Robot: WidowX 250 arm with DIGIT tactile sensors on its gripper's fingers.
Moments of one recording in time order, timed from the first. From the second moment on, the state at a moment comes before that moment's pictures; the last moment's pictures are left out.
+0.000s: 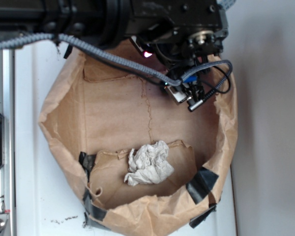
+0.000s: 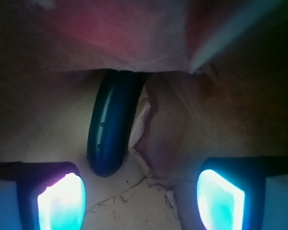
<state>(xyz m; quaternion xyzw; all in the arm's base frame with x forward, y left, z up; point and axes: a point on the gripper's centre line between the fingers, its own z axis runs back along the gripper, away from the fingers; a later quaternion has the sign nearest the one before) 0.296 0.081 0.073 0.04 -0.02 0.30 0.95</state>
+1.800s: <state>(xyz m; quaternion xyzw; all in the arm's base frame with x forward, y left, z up) 0.329 0.078 0.030 0.10 -0.04 0.29 0.95</state>
